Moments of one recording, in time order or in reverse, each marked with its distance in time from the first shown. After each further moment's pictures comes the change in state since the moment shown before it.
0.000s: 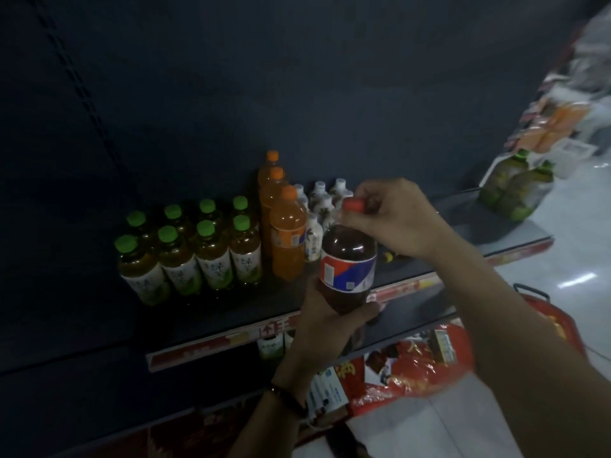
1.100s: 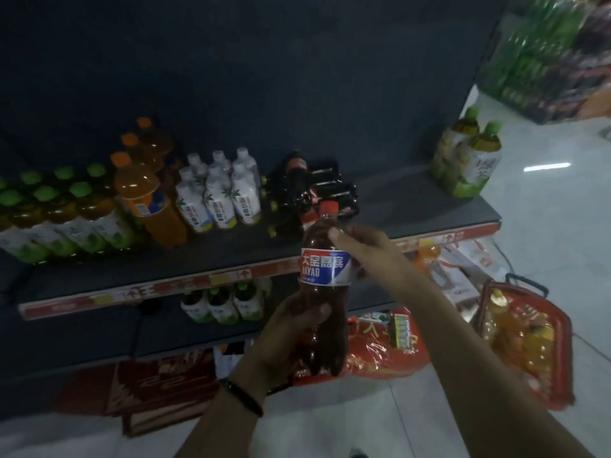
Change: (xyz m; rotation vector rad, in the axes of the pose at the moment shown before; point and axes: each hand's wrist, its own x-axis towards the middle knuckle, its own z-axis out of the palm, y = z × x) left_hand 0.025 -0.026 0.297 -0.383 0.012 -0.275; right_hand -0.114 0.317 -0.118 0.735 -0.329 0.314
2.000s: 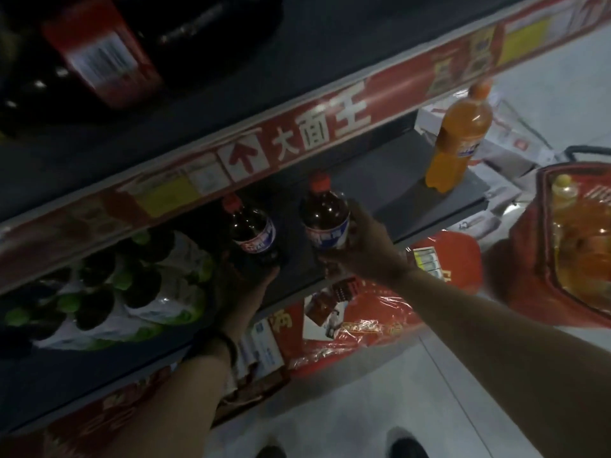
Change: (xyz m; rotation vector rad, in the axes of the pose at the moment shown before) left_hand 0.342 -0.263 -0.163 0.654 0.486 -0.145; right_hand 0.201 0.461 0.002 -0.249 0.278 0.025
